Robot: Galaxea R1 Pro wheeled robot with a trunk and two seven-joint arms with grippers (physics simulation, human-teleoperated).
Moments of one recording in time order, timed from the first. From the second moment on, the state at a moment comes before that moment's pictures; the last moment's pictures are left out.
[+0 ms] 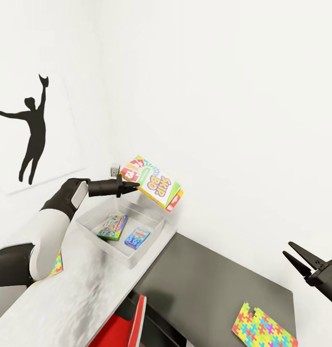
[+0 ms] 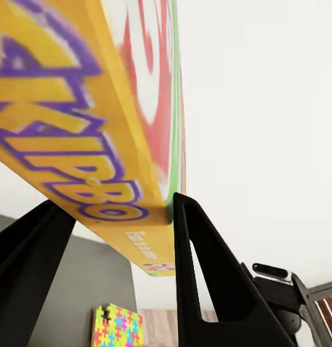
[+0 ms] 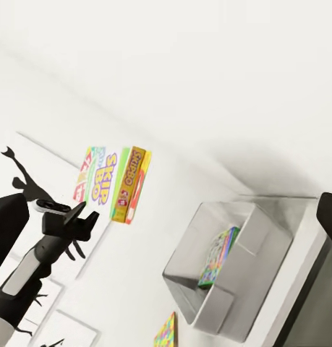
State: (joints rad) left arm -1.24 0.11 0.13 -0.47 0.19 1.00 -1.08; right arm -0.09 -0.16 -0.74 -1.61 -0.90 1.00 0.83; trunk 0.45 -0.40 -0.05
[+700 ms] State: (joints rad) left arm -1.24 0.12 0.14 -0.47 0.19 1.00 -1.08; right arm -0.09 -0.16 -0.74 -1.61 -0.89 1.00 0.82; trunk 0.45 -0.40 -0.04
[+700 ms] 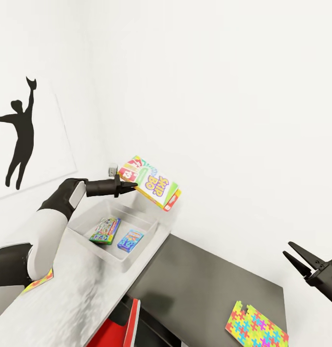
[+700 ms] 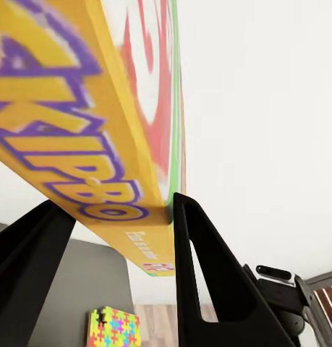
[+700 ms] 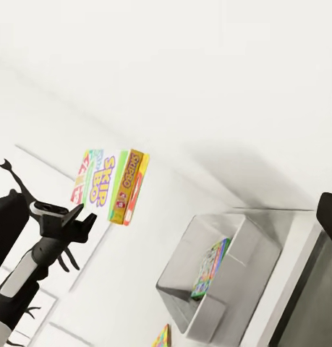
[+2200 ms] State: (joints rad) left arm -1.25 0.26 0.14 -0.45 0.19 0.94 -0.68; right arm -0.09 -0.18 -0.64 -1.61 -0.90 1.04 0.73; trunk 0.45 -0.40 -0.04
